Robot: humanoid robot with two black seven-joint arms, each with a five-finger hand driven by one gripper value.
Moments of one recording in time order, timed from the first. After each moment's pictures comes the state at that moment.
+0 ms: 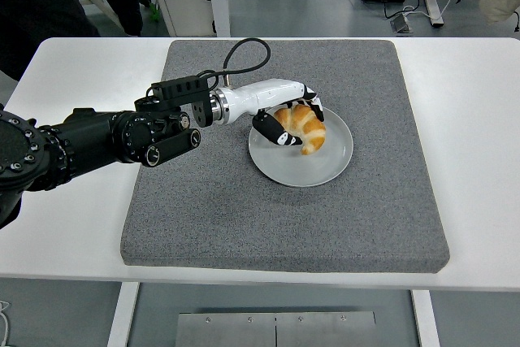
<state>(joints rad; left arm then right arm) -1.31 0.00 0.48 -0.61 0.71 0.13 -0.58 -0.09 0.00 0.01 0.08 -0.11 0.02 0.41</state>
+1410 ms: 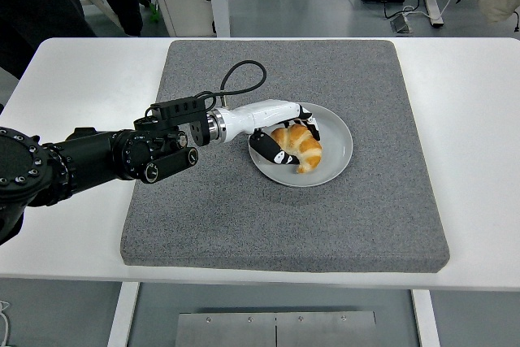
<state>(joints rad) -1.25 0.00 0.47 -0.61 0.71 0.14 -0.59 -0.09 0.00 0.01 0.08 -0.11 0.02 0.41</state>
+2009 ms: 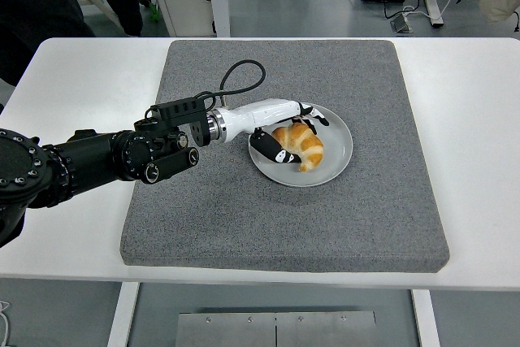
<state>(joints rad) -1.24 0.00 0.45 -0.61 0.70 0.14 -0.59 -0.09 0.00 0.01 0.07 -0.11 0.02 0.41</state>
